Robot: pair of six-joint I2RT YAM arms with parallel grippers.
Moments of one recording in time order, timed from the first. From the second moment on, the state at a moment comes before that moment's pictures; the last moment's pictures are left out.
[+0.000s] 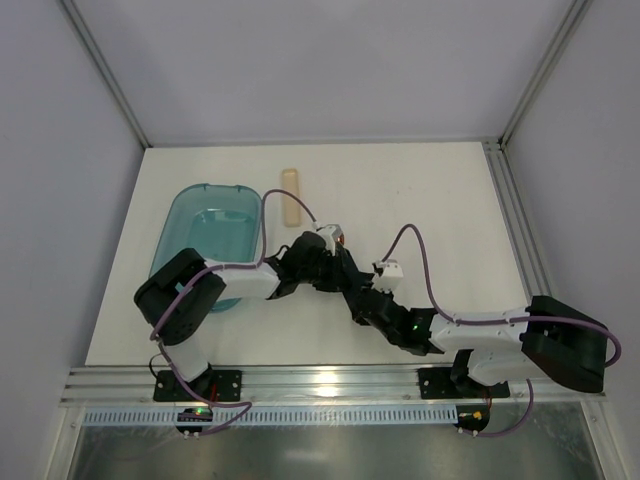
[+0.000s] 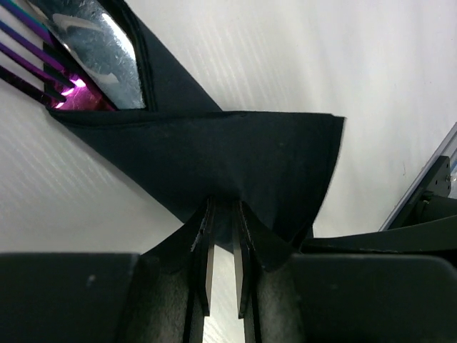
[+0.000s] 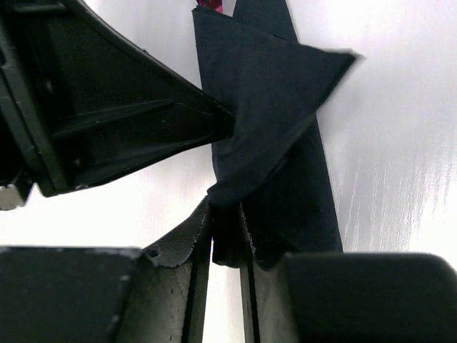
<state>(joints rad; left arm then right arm) -0.83 1.73 0.81 0.26 0.24 -0.66 1.12 1.25 0.36 0.17 0.56 0.95</state>
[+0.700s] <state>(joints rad) -0.85 1.79 0.89 0.26 0.25 -0.66 1.12 1.22 0.36 0.13 0.56 0.93</state>
